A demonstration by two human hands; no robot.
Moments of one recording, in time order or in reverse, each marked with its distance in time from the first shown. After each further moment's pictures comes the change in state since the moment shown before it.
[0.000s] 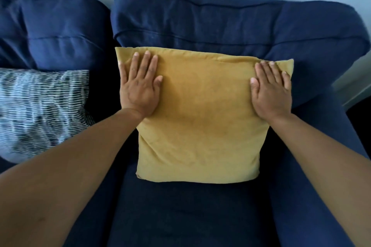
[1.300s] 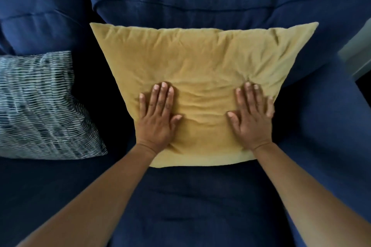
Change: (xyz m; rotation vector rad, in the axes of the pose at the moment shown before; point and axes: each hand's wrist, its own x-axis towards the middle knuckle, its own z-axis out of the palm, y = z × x) left_hand -0.116 0.042 0.071 -0.059 0.102 0.220; right_hand -0.126 -0.012 0.092 0.002 0.150 -0.141
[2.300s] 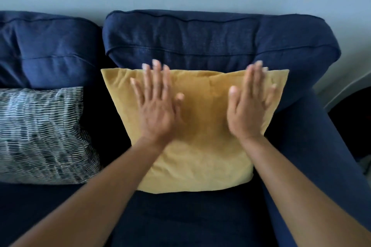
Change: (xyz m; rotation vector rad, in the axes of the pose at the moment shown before) left_hand 0.100 0.019 -0.096 -0.125 0.273 -0.143; right_hand 0.111 -0.043 -0.108 0.201 0.275 0.285
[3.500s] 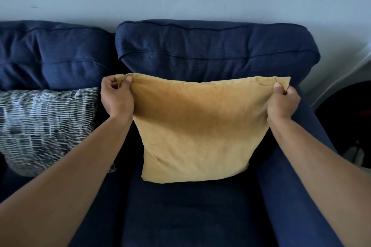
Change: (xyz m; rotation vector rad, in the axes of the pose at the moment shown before) left_hand 0.031 -0.078 -0.064 -0.768 0.184 -0.954; right_hand 0.031 0.055 -0.056 0.587 0.113 0.881
